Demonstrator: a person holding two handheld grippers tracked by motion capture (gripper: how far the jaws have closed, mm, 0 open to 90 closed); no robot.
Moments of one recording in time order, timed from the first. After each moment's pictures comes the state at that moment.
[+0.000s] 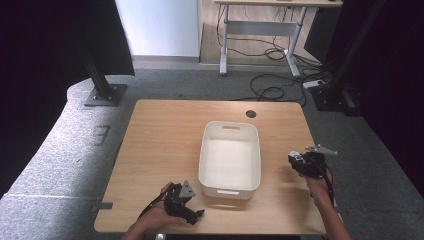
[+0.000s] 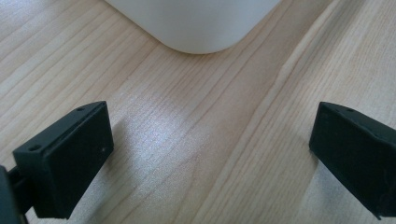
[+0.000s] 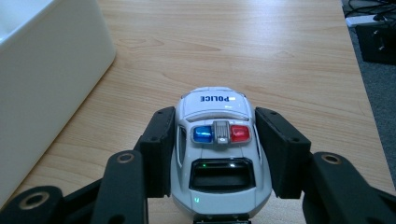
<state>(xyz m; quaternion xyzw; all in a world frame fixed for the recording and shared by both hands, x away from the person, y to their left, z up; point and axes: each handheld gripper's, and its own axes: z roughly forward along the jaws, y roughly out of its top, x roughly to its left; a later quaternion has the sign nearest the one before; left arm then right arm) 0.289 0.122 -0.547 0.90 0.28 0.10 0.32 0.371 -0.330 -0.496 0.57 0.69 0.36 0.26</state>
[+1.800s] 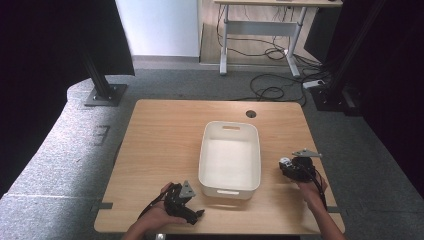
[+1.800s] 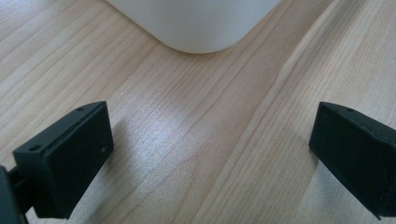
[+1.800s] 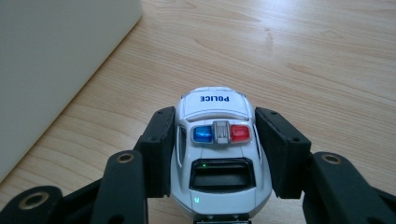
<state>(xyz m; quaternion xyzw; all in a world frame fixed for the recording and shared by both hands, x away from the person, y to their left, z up) 0.289 0.121 -0.547 0.90 0.28 0.10 0.32 0.368 -0.301 -0.512 0.54 0.74 0.32 0.25</state>
